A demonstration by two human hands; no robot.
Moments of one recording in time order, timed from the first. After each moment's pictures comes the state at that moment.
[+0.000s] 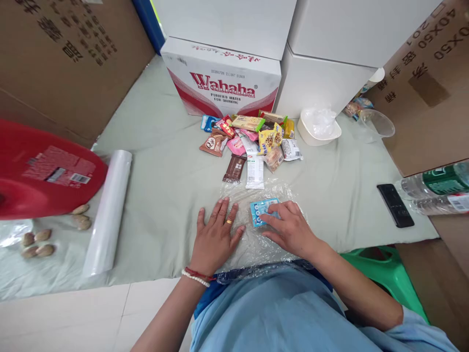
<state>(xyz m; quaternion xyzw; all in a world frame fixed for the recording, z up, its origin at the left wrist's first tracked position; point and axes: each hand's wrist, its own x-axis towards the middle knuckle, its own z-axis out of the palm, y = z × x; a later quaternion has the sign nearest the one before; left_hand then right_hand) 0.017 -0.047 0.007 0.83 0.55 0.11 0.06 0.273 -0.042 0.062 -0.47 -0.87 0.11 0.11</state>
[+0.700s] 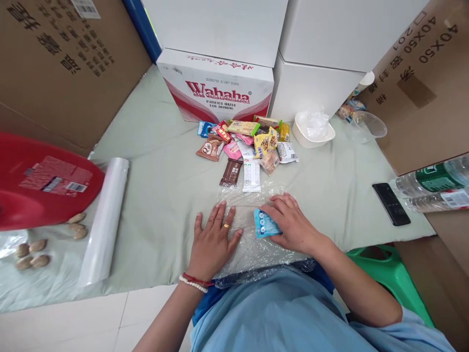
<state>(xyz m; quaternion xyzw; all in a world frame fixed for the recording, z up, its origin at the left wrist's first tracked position) 0.015 -0.047 0.005 0.82 0.55 0.13 0.07 0.281 -0.030 0.077 -0.47 -0.87 0.15 0.09</state>
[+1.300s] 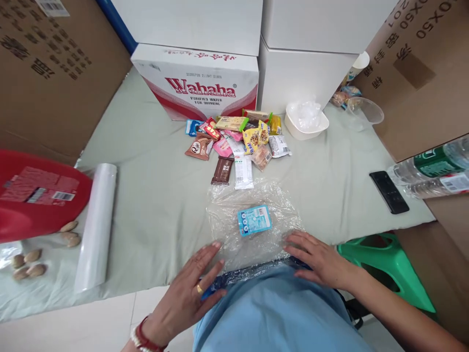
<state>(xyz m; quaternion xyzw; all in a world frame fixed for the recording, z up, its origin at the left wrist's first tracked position) -0.047 -0.103 0.028 0.92 0.30 0.21 0.13 0.364 -0.136 0.048 -0.40 -0.88 0.23 0.12</state>
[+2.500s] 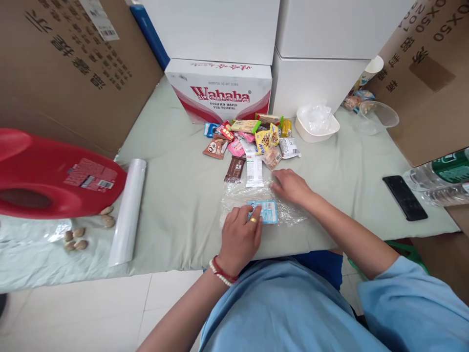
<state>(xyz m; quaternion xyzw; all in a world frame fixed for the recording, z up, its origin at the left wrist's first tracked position) 0.074 -0.055 0.066 0.84 0.49 0.24 0.04 0.298 0.057 0.068 -0.61 -0.78 0.15 0.01</state>
